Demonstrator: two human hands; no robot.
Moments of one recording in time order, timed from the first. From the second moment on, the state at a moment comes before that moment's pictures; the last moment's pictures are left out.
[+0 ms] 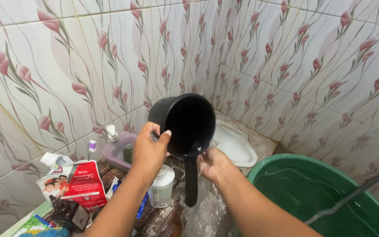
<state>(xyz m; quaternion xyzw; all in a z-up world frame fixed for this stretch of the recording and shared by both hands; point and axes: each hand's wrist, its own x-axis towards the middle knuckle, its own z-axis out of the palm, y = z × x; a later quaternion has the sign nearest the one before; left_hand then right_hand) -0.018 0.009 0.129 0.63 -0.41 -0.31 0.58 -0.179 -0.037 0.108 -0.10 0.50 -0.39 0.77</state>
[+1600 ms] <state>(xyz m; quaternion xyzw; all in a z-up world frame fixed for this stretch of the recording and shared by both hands) 0.056 0.020 -0.004 0.71 -0.34 -0.35 0.50 -0.092 -0.093 0.058 -0.19 0.55 -0.44 0.68</state>
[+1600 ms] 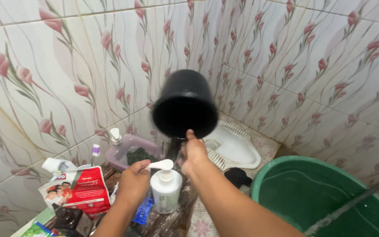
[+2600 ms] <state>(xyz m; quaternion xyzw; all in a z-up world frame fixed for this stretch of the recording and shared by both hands) -0.222 0.039 0.110 0.59 -0.72 -0.02 0.37 -0.492 -0.016 0.066 -0.45 0.87 -0.16 0.14</state>
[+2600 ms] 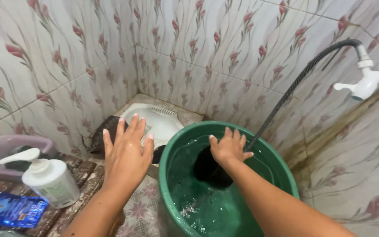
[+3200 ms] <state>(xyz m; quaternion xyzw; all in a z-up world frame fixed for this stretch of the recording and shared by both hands) -0.088 0.060 0.111 0.75 -0.62 0.05 0.24 -0.296 -0.025 0.082 -0.76 0.53 -0.38 0.02</state>
